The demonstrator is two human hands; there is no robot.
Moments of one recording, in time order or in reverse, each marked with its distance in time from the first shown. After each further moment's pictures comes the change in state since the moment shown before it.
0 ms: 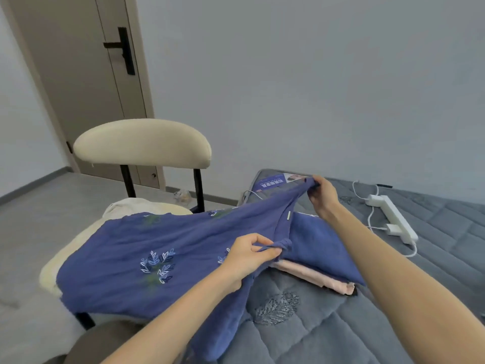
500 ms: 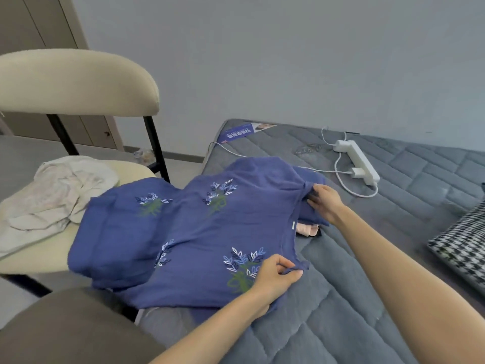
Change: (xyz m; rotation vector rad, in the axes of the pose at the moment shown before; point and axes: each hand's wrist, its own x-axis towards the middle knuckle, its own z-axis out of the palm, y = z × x) left_hand -0.023 -0.121 0.159 -0.083 -0.253 -0.234; right_hand -0.015 0.053 -0.180 -0.404 0.241 0.178
